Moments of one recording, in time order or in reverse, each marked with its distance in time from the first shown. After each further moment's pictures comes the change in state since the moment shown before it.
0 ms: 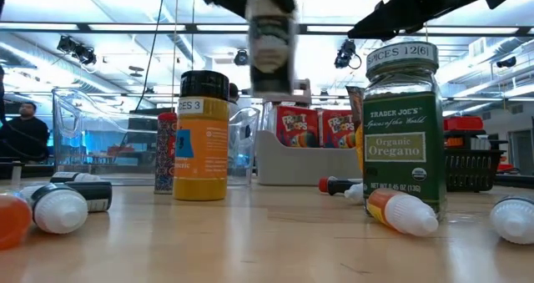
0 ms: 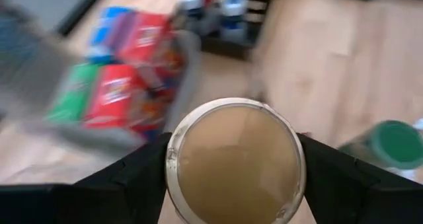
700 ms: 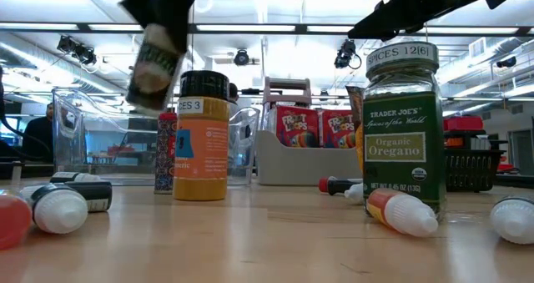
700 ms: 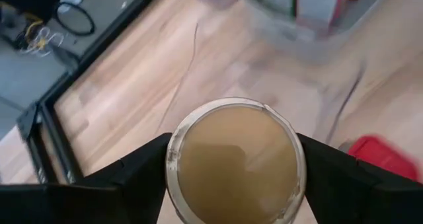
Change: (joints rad) left arm -0.031 -0.073 -0.048 -0.728 -0.094 -0.645; right arm 0.000 0.000 0.000 -0.001 -0.002 0.000
